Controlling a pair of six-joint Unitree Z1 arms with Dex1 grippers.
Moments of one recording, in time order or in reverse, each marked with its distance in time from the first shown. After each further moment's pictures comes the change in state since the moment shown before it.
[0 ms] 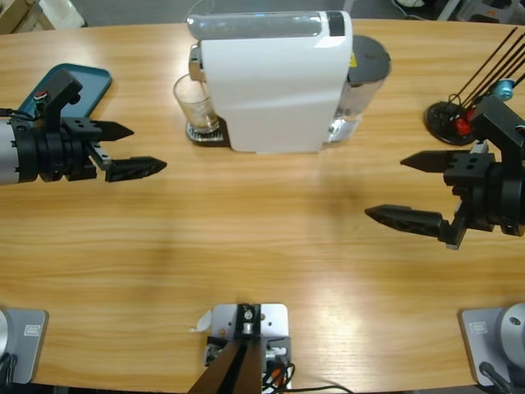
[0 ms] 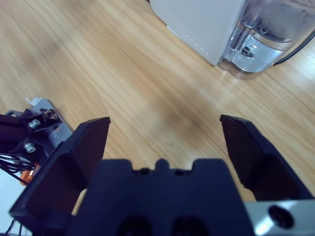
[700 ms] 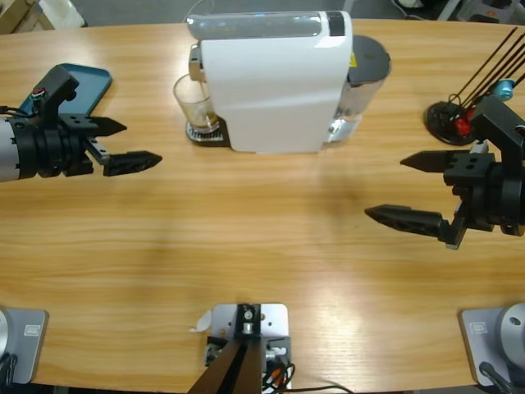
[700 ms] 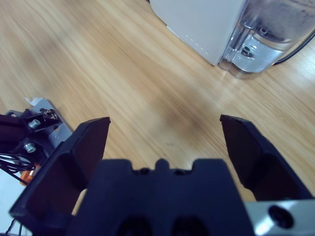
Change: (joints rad) arm 0 0.000 -0.001 0.005 -0.005 0.067 0.000; arm 1 0.000 0.000 0.000 0.000 0.000 0.000
